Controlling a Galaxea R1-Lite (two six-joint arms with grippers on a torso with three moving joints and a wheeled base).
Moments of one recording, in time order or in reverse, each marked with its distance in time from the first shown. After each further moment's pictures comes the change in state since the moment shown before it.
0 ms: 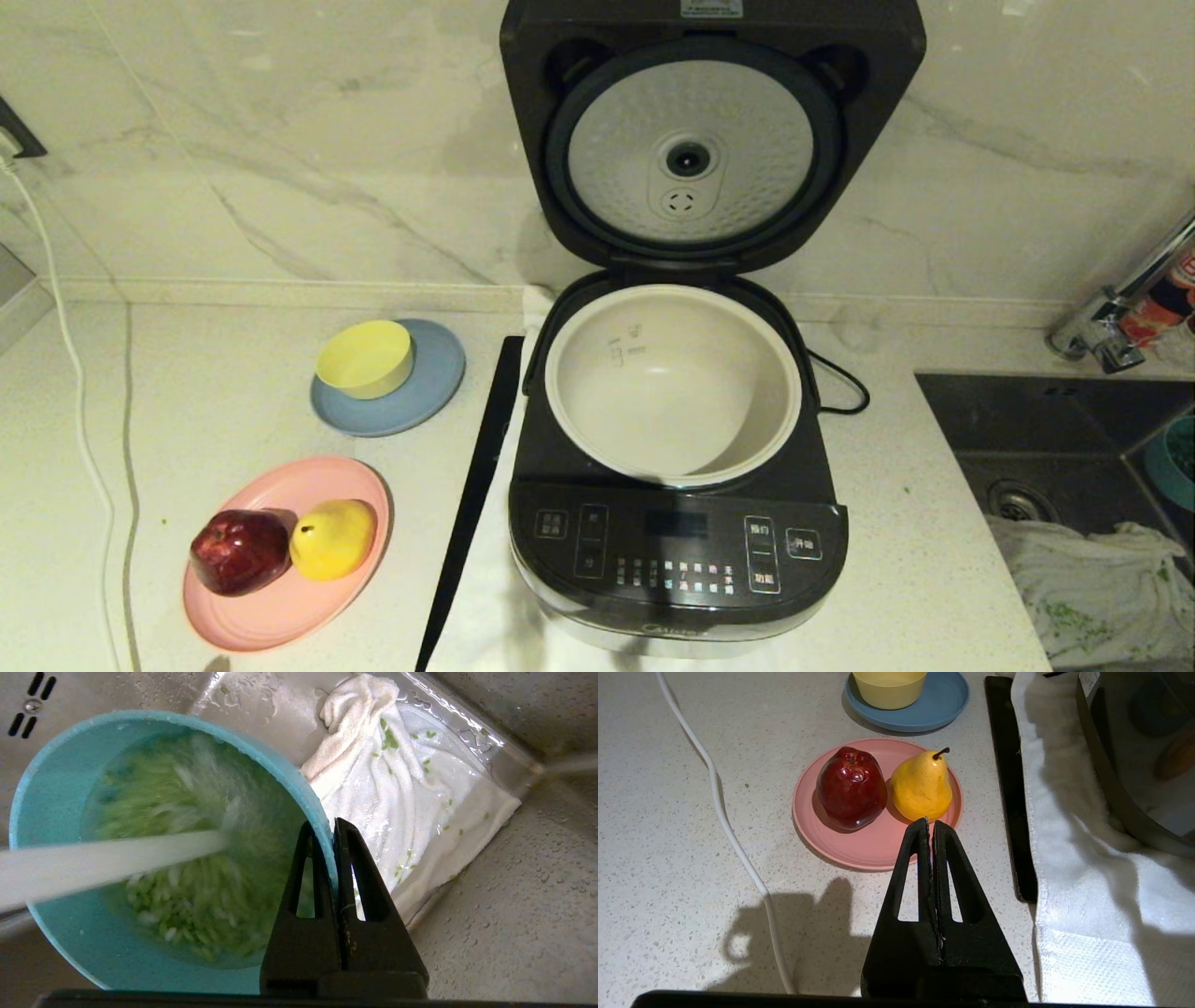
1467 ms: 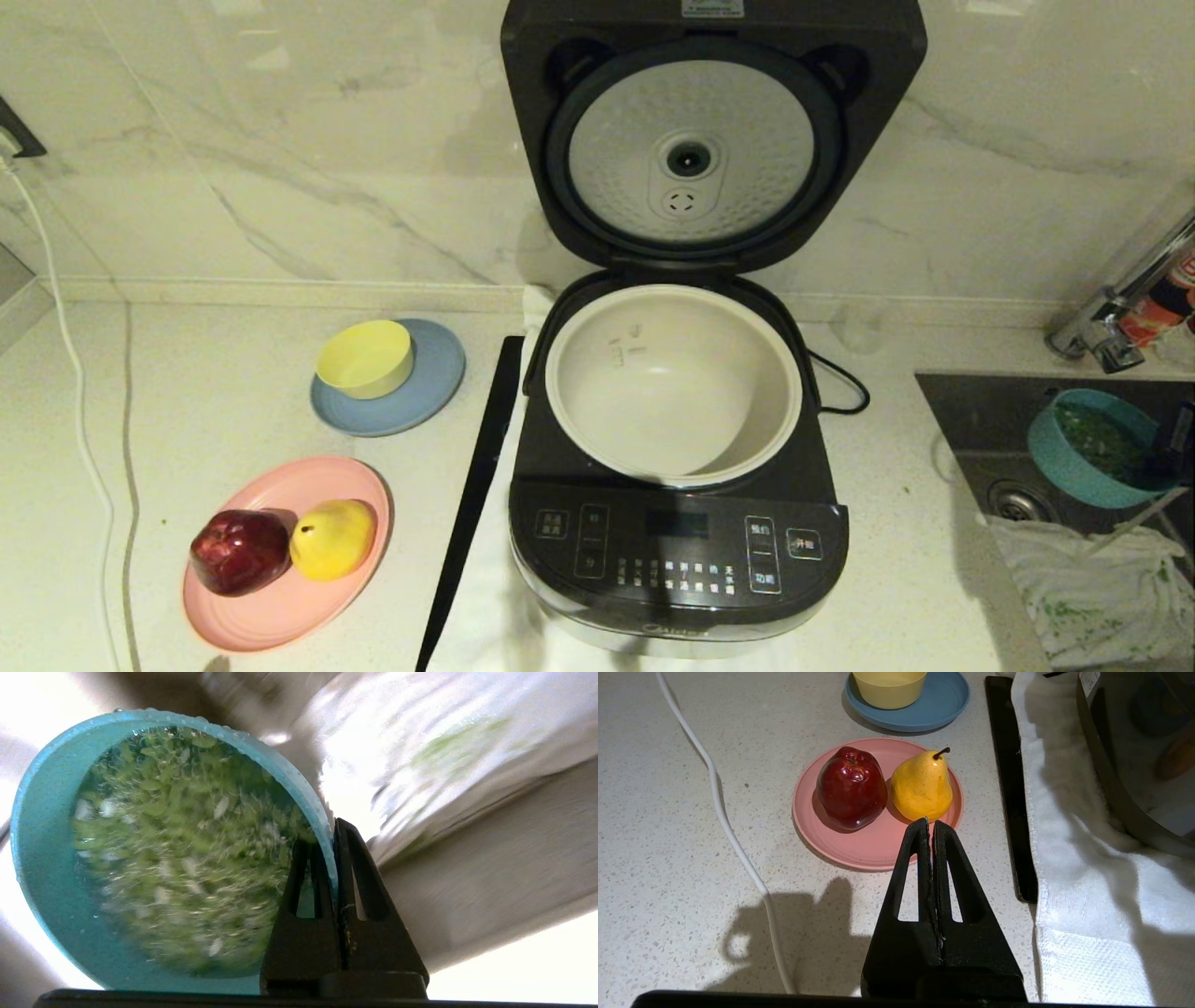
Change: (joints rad) left arm 0.000 0.000 0.000 0.000 -0.001 0.000; right arm 0.354 -0.488 0.255 0.330 0.058 -0.064
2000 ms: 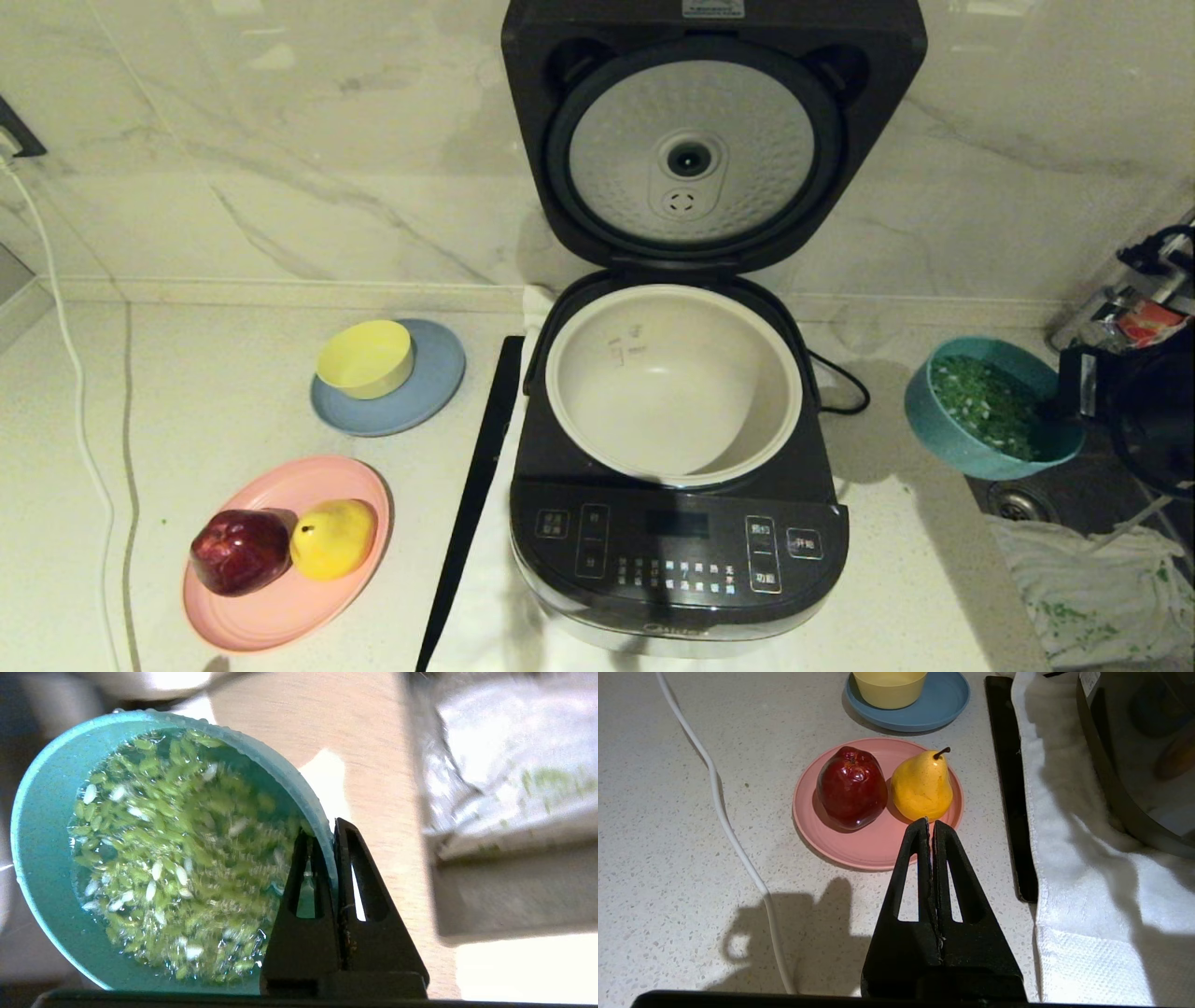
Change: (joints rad) left arm 0.000 0.000 0.000 0.000 0.000 0.000; right arm 0.558 -0.229 -0.112 0.194 -0.235 0.080
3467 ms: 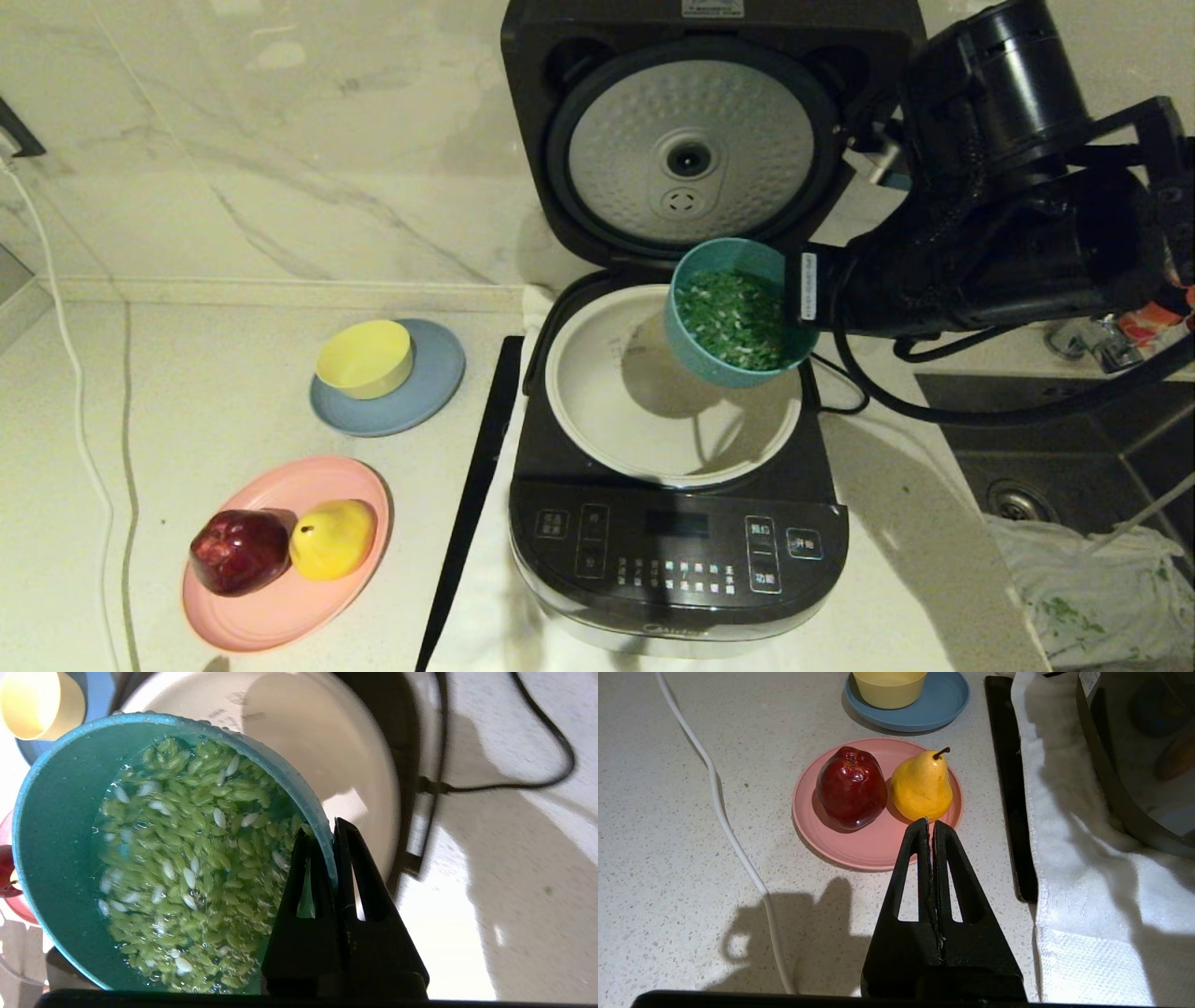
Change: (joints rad) left arm 0.000 0.000 0.000 0.000 0.000 0.000; right arm 0.560 0.303 -0.499 0.022 -0.238 0.054
